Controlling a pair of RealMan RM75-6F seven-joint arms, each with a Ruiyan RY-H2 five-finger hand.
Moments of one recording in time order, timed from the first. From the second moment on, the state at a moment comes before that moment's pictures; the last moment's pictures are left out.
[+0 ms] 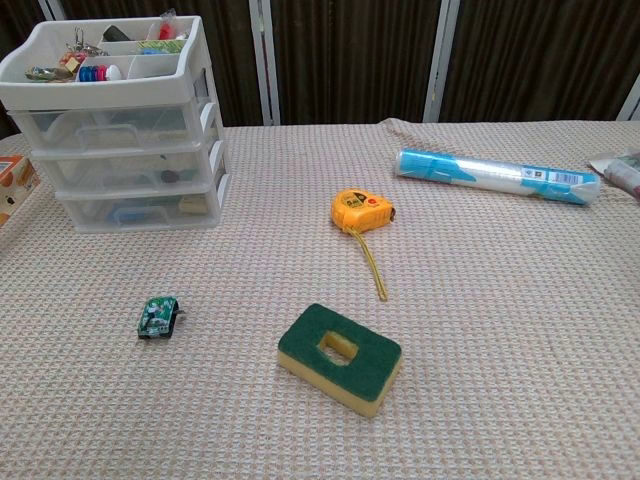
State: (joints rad) left arm -0.11 -1.17 0.00 -1.67 1.57 1.48 0.22; right arm 0.10 -1.19 0.05 -1.58 -1.58 1.51 -0.06
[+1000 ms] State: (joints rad) left arm -0.11 -1.18 0.00 -1.67 1.56 1.48 0.24; right arm 0.09 -1.19 0.05 -1.58 -1.59 1.52 -0.06
